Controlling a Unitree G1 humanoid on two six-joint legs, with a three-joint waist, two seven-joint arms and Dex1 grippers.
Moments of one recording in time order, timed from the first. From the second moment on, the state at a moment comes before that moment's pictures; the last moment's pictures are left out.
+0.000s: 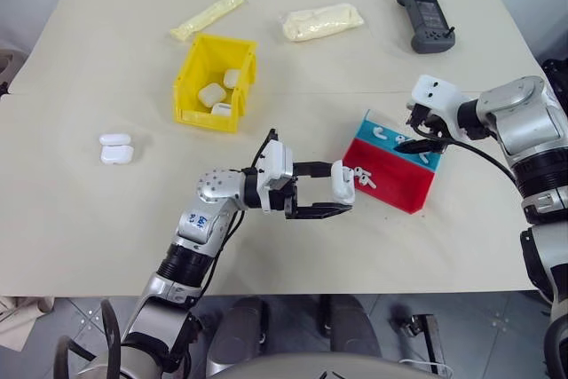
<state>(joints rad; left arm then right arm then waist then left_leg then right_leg) -0.49 0.19 -0.23 0.09 -0.39 0.10 -1.10 -1.01 -0.82 0.38 0.69 -0.12 0.33 1.18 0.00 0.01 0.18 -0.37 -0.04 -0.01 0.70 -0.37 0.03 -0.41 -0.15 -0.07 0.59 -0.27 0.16</state>
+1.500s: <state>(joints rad) -0.47 0.21 -0.23 0.08 -0.39 0.10 -1.08 -1.10 -0.74 0.36 0.90 -0.22 0.09 1.25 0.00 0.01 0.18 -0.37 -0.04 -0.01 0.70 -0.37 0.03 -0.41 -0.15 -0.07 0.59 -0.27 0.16</state>
